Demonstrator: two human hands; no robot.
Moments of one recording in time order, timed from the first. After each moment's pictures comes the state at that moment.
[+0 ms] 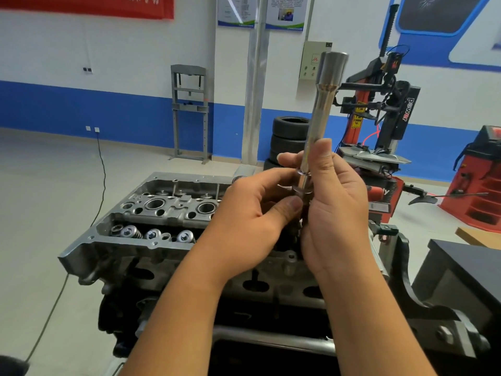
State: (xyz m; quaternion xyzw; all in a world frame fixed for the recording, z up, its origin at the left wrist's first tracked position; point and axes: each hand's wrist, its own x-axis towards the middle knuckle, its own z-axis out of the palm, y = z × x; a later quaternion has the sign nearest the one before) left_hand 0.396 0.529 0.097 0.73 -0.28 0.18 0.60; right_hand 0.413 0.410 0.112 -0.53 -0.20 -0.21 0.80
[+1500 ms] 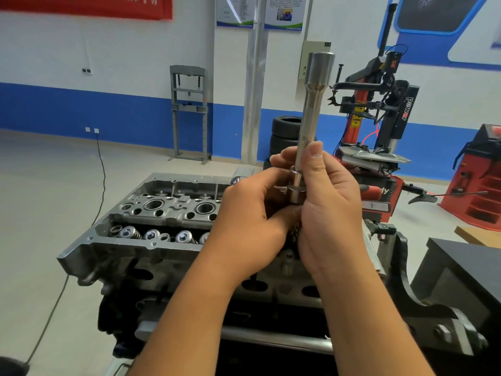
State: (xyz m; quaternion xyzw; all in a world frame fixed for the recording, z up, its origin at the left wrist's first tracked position) left_hand 0.395 0.519 0.097 0.76 -0.21 0.22 0.58; right_hand 0.411 0.412 0.111 -0.54 -0.22 -0.20 0.79
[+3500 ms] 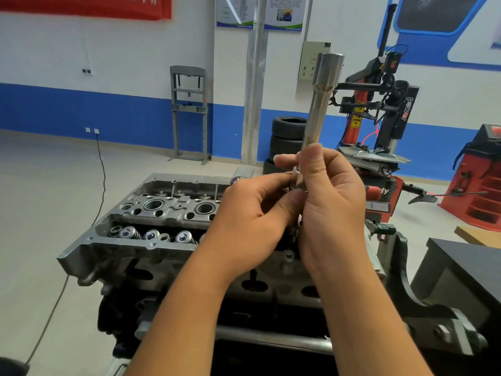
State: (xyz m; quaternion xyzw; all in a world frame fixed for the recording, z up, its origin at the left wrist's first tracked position) left_hand 0.396 0.524 0.095 0.74 -0.26 0.22 0.58; right_hand 0.411 0.409 0.110 -0.53 -0.22 -0.22 0.79
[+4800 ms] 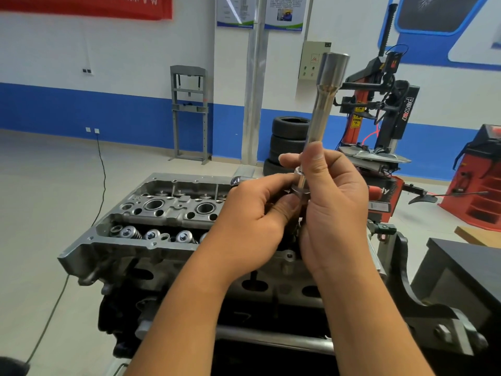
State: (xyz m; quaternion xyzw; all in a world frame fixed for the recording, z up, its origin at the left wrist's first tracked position) left_hand 0.400 0.526 0.094 0.75 -0.28 0.20 0.56; right_hand 0.410 0.408 0.112 -0.54 -0.22 -0.24 0.78
